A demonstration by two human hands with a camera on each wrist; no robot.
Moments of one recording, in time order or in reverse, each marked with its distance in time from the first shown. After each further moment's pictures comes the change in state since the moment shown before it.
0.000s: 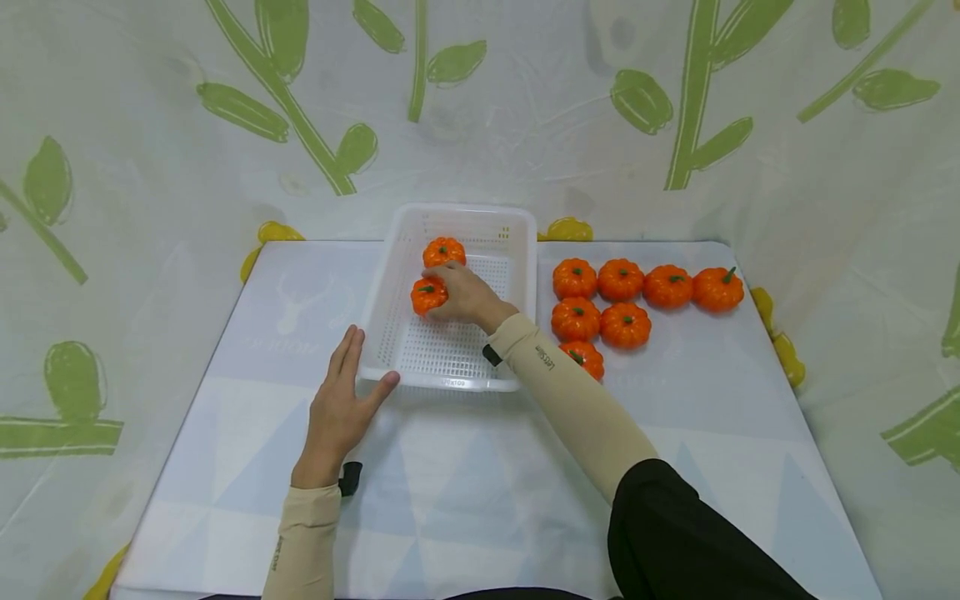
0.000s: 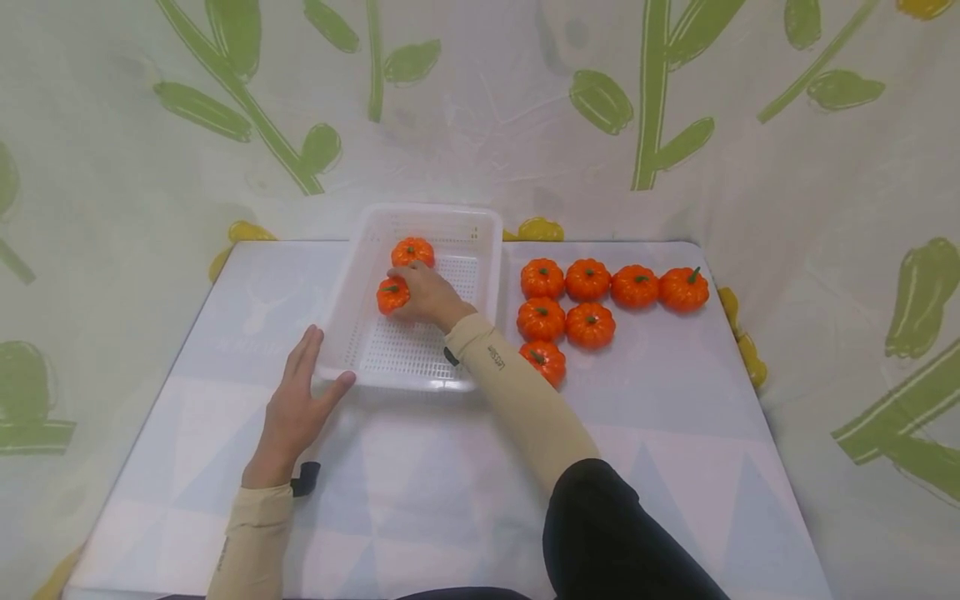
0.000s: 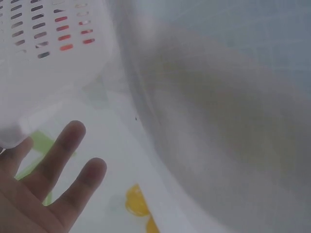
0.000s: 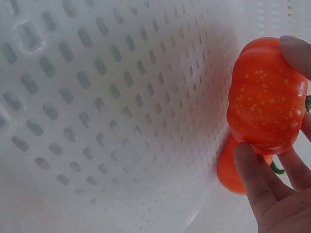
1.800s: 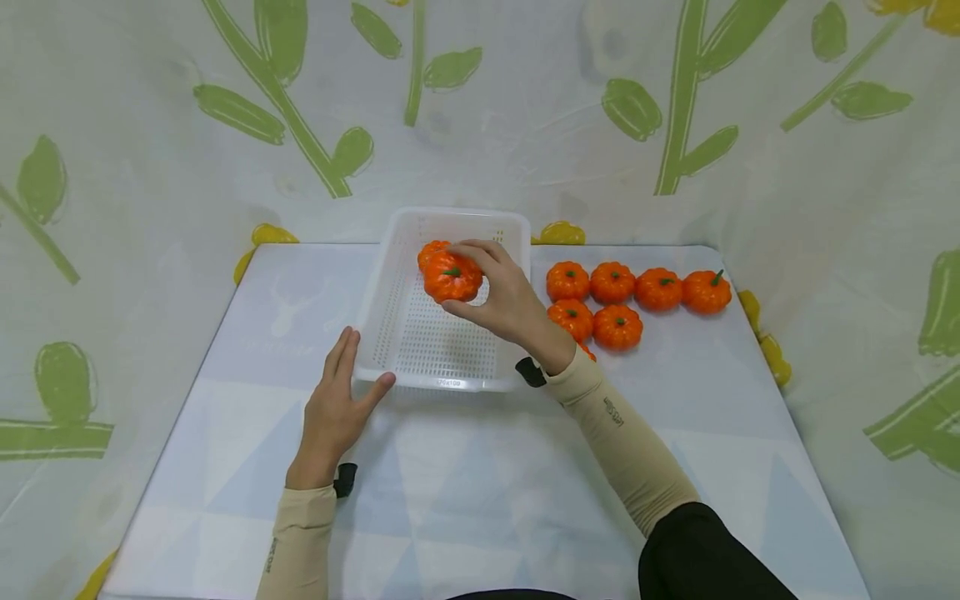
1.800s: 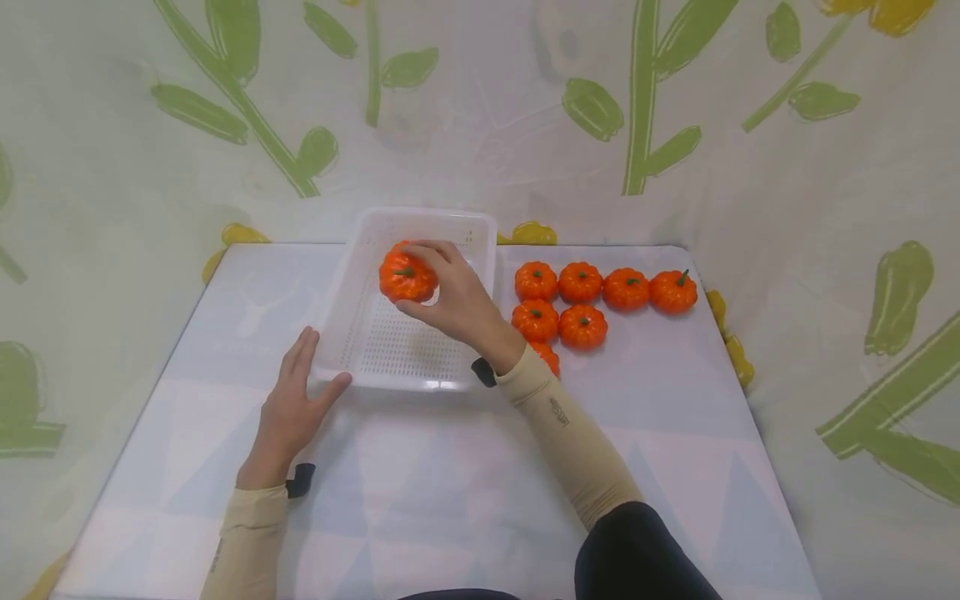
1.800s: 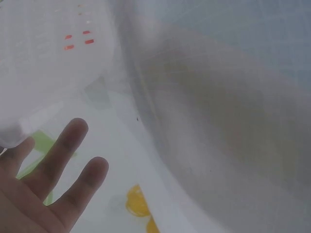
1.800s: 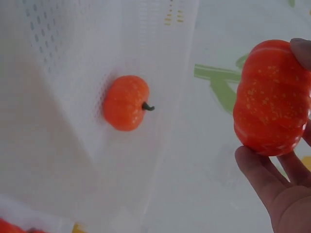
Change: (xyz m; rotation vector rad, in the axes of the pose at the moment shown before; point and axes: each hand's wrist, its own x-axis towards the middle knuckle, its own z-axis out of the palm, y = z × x) left_hand -0.002 -0.002 0.000 -0.001 -0.009 -0.001; right_hand -0.096 -0.020 -0.055 0.071 0.447 -0.346
